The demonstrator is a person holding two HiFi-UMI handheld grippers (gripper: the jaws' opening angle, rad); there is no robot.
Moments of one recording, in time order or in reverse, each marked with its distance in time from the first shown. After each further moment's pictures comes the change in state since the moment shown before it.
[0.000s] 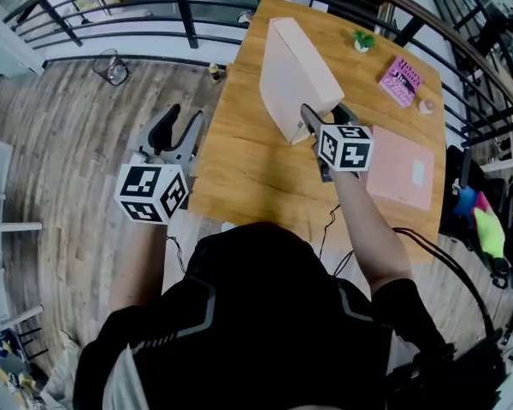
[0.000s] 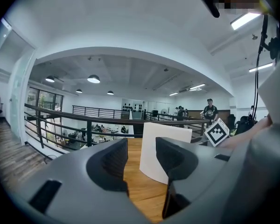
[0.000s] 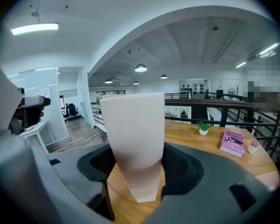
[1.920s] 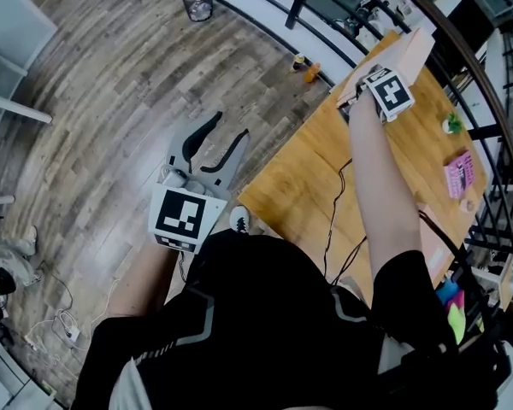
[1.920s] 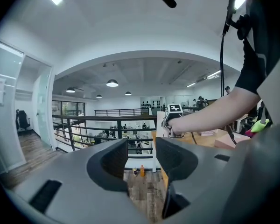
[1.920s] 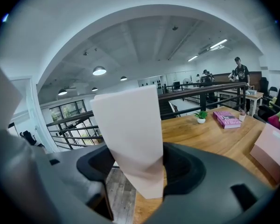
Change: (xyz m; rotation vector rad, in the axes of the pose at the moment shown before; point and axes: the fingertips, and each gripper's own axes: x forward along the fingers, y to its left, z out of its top) left arm -0.114 0.115 -0.028 0.060 0.038 0.267; right arm 0.215 0.071 0.102 0.380 -0.045 -0.445
